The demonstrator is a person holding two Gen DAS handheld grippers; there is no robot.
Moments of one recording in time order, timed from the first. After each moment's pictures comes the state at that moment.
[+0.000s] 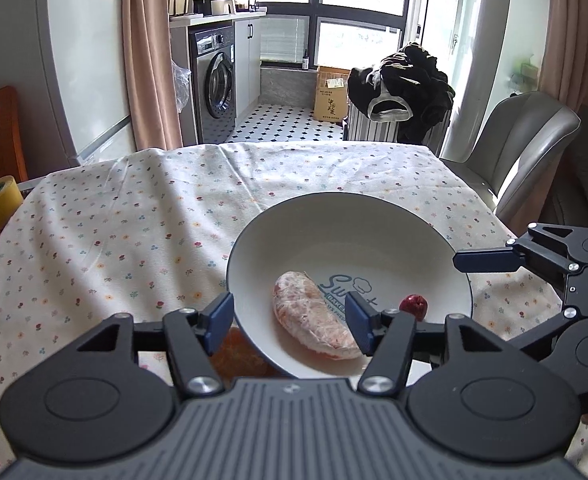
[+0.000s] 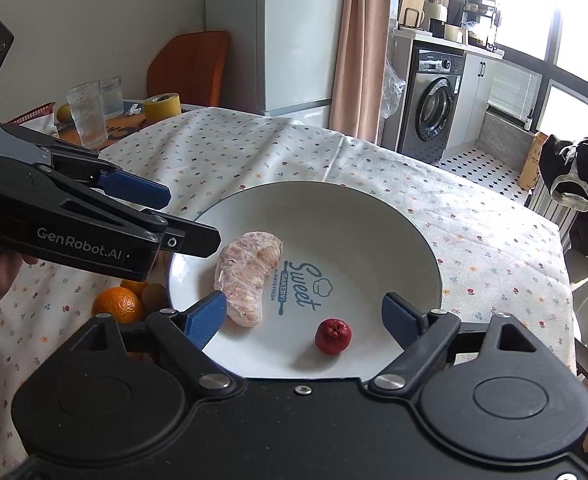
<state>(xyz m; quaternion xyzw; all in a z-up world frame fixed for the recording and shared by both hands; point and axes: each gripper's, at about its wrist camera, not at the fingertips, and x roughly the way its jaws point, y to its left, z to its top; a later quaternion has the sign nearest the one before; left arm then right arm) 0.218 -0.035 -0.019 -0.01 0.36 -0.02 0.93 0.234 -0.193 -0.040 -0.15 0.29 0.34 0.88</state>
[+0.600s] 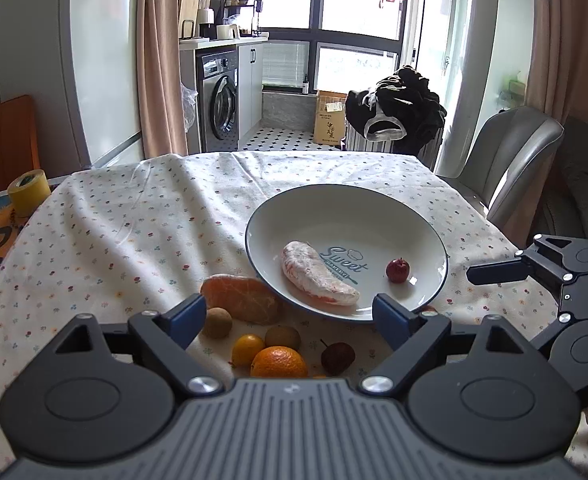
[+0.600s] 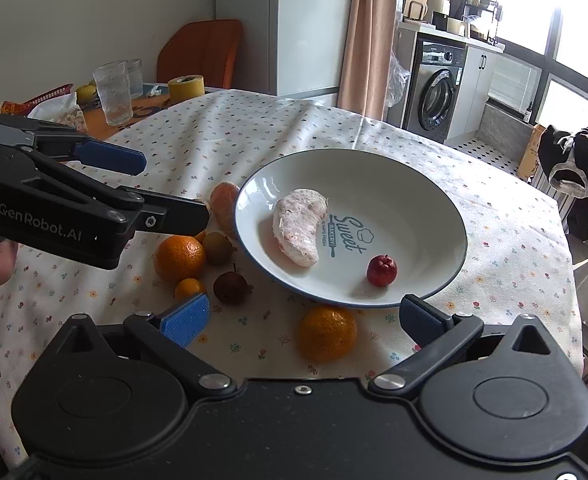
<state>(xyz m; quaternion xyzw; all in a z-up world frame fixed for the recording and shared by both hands) 0.143 -0.027 -0.018 -0.02 0.33 -0.02 0.95 0.170 -0.192 -0.048 -0.16 0.31 0.33 0.88</state>
